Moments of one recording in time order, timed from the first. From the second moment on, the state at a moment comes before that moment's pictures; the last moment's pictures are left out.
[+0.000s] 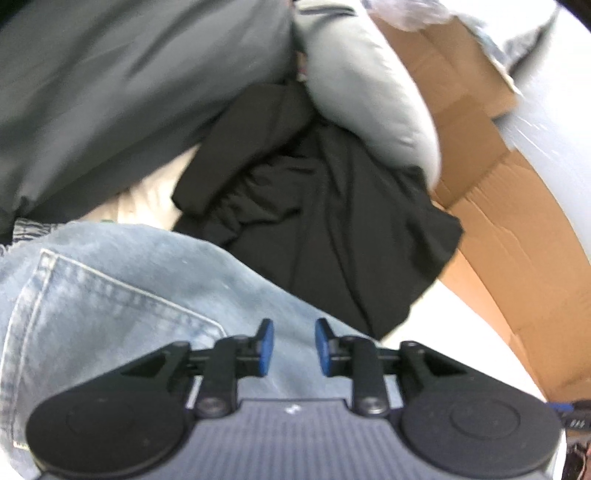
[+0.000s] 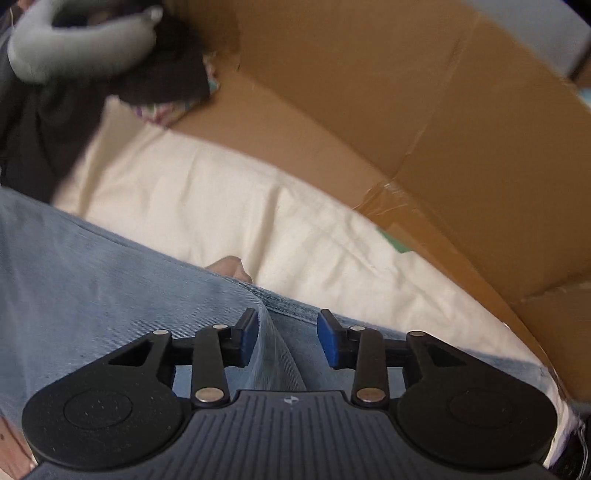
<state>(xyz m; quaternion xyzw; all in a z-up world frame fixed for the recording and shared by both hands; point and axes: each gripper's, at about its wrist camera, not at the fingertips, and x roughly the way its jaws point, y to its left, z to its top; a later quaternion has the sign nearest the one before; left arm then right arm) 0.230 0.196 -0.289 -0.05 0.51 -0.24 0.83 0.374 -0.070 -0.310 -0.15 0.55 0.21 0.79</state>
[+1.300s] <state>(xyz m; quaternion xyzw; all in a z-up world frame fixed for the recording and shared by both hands) 0.035 -0.037 -0.248 0.20 0.55 -0.38 0.72 0.170 -0.261 -0.306 -0.03 0.41 0.23 0.88</state>
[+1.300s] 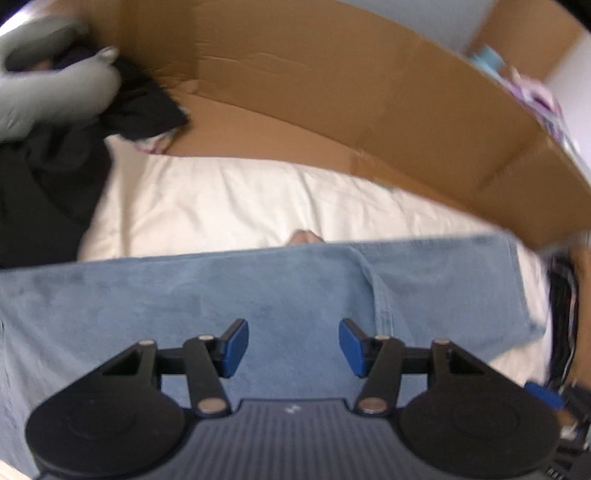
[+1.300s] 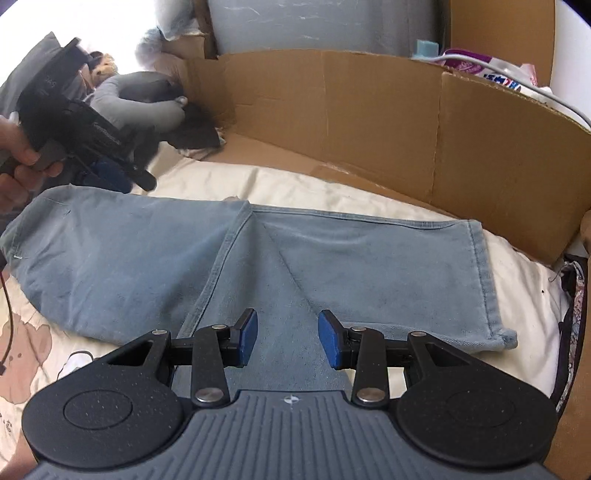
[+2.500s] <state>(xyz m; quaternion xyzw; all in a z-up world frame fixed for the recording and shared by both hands) -0.069 0.007 -0.326 0.11 0.65 -0.42 0.62 0.125 -0.235 -0.350 -0.01 0.46 0.25 0.85</state>
